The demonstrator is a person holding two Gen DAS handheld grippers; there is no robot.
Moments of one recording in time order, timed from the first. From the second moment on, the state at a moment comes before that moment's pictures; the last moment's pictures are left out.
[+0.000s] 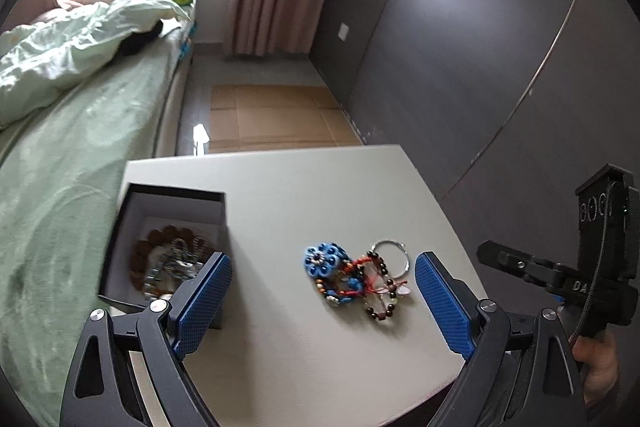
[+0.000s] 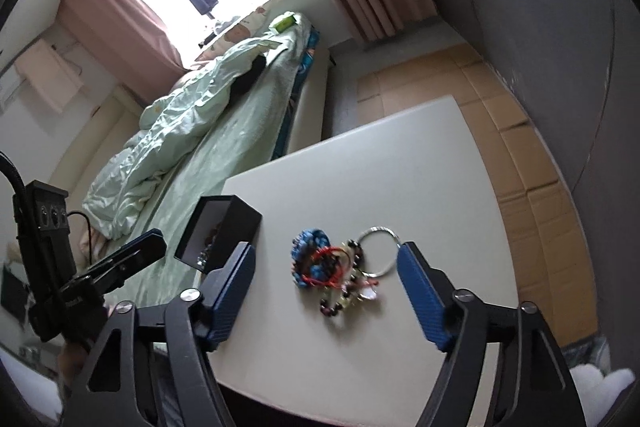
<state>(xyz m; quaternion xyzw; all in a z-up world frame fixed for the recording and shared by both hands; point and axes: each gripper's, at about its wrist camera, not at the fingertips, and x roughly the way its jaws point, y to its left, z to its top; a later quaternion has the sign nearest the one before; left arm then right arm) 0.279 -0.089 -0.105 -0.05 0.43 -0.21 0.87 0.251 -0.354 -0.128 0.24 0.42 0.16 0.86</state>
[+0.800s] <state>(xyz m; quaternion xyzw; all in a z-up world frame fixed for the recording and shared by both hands) 0.347 -0.145 -0.182 -0.05 0.56 -0.19 0.81 0.244 -0.361 -0.204 0.38 0.47 0.16 0.78</state>
